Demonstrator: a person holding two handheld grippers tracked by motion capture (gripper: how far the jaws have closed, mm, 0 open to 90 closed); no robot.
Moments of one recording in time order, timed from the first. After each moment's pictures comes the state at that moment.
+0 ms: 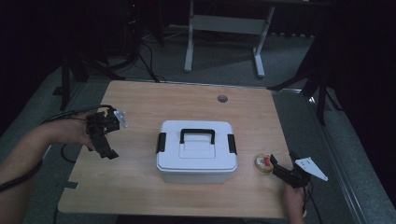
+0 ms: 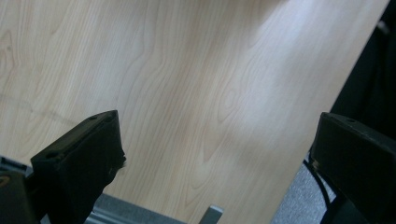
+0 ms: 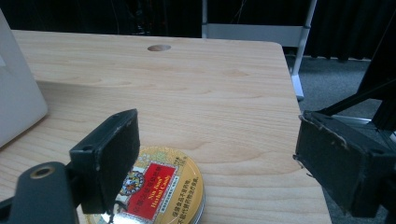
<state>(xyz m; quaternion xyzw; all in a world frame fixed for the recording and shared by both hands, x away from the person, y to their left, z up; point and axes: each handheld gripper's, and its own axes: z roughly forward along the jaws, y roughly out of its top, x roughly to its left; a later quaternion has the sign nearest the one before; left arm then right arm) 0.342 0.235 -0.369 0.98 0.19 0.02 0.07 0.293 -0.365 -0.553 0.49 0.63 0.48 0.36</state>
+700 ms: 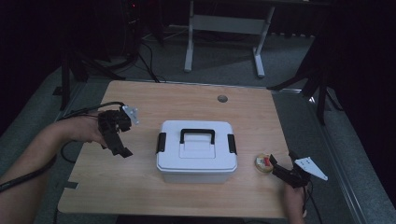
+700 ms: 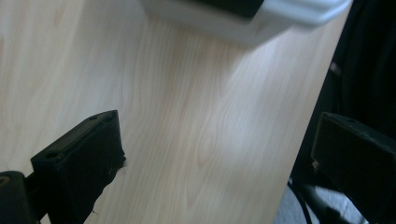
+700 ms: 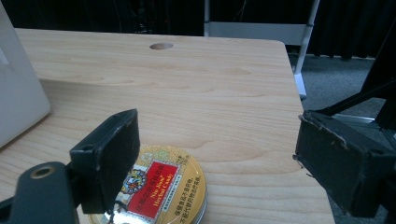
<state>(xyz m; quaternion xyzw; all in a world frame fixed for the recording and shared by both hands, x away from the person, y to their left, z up) 0.351 0.207 -0.363 0.98 0.16 -0.02 0.14 0.294 -0.365 -0.553 0.49 0.64 0.48 0.35</state>
